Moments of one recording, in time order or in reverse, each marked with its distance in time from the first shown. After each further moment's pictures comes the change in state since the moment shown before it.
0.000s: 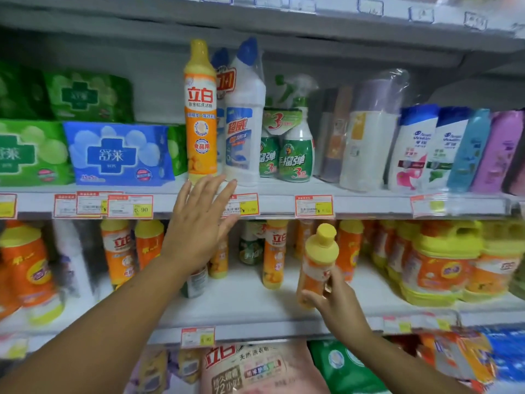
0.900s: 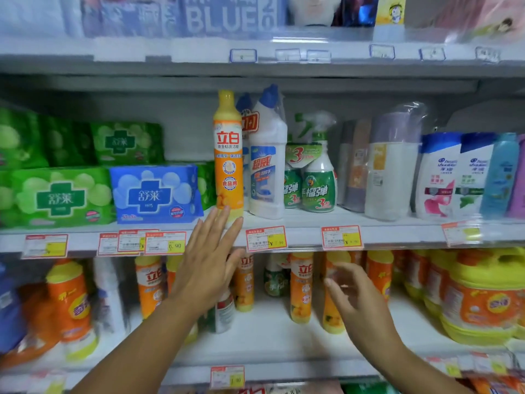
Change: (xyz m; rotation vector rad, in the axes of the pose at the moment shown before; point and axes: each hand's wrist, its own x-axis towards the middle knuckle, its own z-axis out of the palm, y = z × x) left_hand -0.017 -0.020 -0.015 -0.063 -0.039 -0.027; right_hand 0.019 -0.056 0.004 0.000 0.197 -0.157
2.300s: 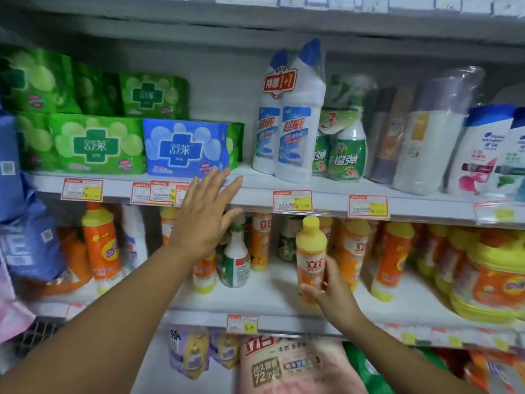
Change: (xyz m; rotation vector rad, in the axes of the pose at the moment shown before) left_hand -0.016 -0.050 -0.011 -0.023 0.012 -0.060; right_hand -0.020 0.033 0.071 0.065 -0.352 0.187
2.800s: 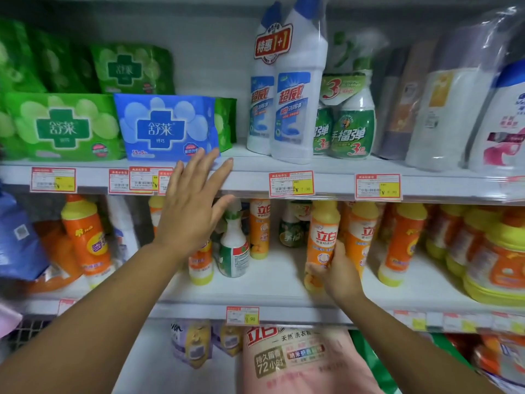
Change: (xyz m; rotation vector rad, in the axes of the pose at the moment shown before) left_hand 0.001 -0.006 0.016 0.066 0.092 0.026; right_hand 0.048 0.048 0.015 -0.198 0.204 0.194
